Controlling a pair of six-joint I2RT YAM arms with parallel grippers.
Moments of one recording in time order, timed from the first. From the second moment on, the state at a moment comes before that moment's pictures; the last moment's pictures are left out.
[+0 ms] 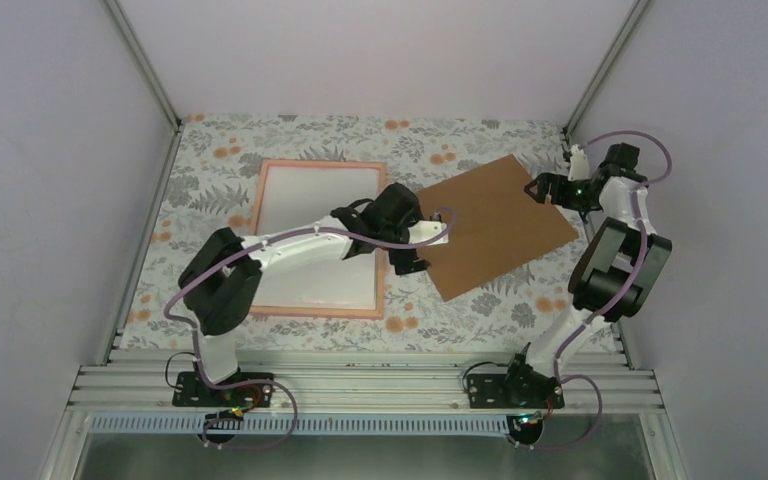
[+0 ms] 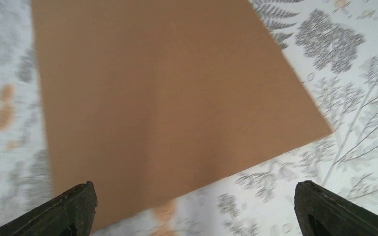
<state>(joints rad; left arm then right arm) -0.89 1.83 1.36 -0.32 0.18 0.61 -0.45 1.80 1.42 -0.73 -0.63 -0.30</state>
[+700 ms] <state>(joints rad) -0.90 2.01 1.33 -0.32 0.35 -0.04 -0.45 2.19 1.74 -0.66 -0.57 -0.21</state>
